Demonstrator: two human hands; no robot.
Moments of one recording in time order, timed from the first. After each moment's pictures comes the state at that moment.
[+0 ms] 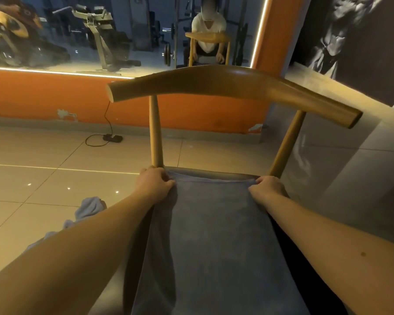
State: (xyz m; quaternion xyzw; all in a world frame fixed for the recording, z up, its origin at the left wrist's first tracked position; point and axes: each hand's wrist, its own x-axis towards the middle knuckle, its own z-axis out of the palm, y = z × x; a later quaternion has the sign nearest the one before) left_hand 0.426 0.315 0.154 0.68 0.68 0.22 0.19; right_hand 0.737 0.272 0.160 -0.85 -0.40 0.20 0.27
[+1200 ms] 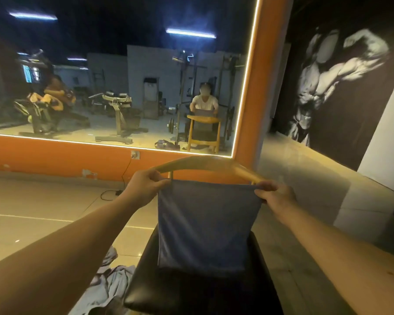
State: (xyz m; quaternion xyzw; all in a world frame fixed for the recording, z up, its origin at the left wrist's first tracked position) left_hand 0.368 0.094 0.452 0.68 0.53 0.43 0.27; right_hand 0.725 0.063 0.442 -0.62 -0.45 0.28 0.57
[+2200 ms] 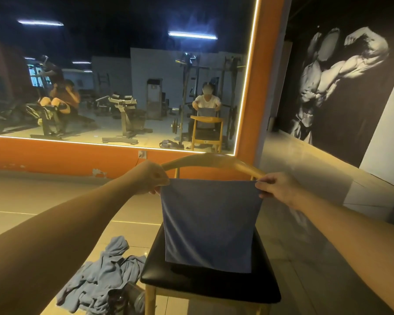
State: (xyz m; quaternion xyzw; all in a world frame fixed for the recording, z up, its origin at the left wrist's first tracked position) left_hand 0.335 0.040 0.499 0.79 0.54 0.25 0.16; right_hand 0.729 0.000 0.486 -0.63 -0.59 0.29 0.42
